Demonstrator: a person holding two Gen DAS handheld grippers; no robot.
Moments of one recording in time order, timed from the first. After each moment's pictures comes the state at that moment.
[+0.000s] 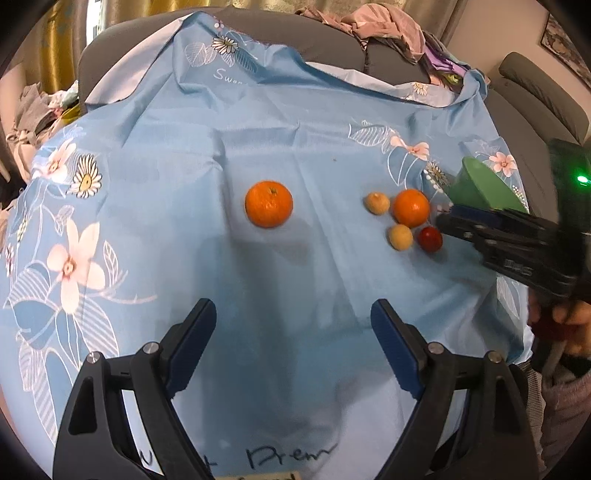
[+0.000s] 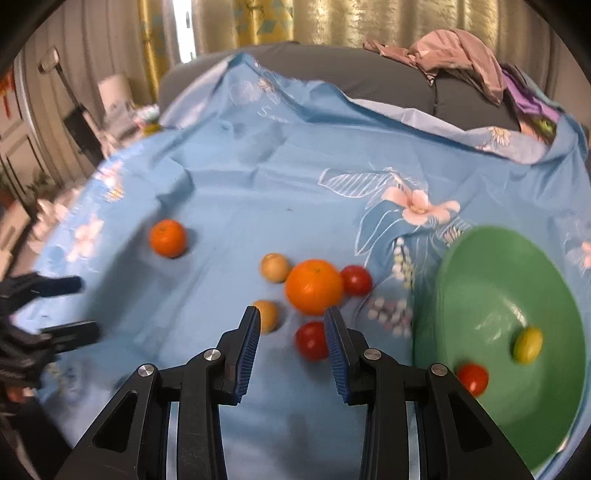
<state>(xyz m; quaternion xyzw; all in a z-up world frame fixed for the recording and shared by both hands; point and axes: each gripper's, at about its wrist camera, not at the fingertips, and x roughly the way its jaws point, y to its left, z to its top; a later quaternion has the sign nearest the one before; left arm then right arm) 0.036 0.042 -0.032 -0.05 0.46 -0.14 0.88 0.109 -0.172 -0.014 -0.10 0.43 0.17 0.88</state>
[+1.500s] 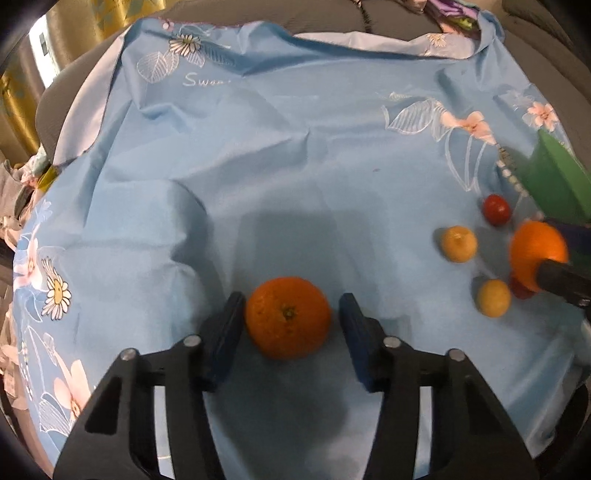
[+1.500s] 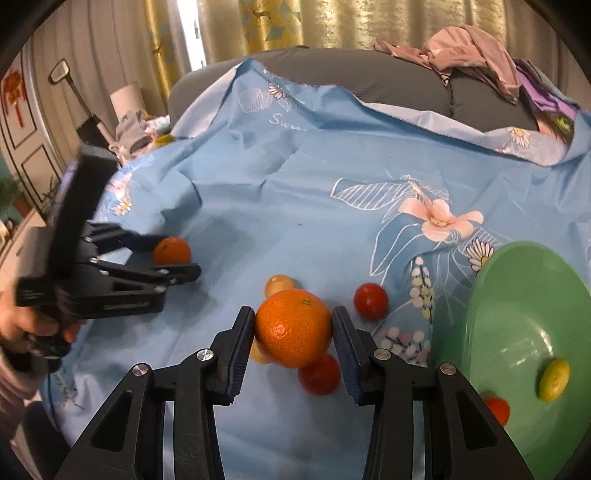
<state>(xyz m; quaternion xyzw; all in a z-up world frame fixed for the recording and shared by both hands) 0.148 0.010 -0.068 0.10 0.48 -0.10 0.87 0.123 -0.178 -0.017 -0.06 0.42 0.22 0.88</state>
